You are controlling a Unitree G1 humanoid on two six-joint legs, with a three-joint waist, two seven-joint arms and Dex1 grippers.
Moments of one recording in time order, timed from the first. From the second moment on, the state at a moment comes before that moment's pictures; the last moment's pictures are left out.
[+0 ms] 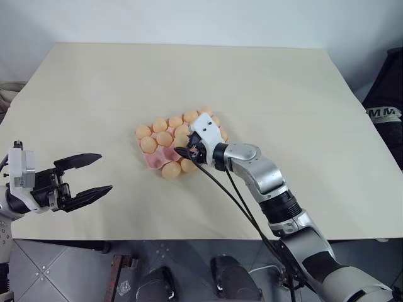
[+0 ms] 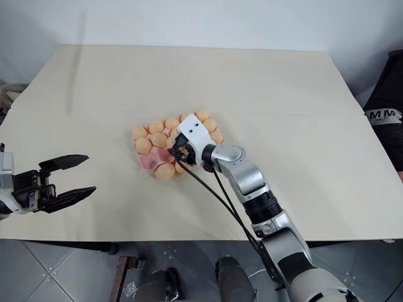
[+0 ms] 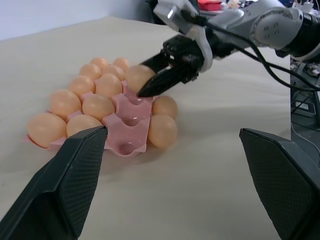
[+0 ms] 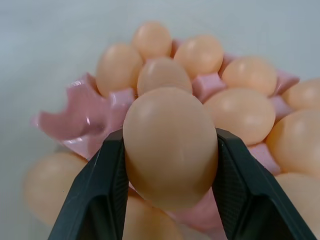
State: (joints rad) left arm -0.06 0.84 0.53 0.00 -0.70 0.23 -1.30; right arm -0.81 -0.12 0.29 0.23 0.11 0.54 0.58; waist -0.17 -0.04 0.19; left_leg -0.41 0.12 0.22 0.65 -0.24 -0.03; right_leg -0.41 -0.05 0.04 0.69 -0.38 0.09
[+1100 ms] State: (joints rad) left arm -0.07 0.83 0.53 -0.02 -0.70 0.23 -1.25; right arm -0.65 -0.59 0.00 -0.04 0.47 0.65 1.11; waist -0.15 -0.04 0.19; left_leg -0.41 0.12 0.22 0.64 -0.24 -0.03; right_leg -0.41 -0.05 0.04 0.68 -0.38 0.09
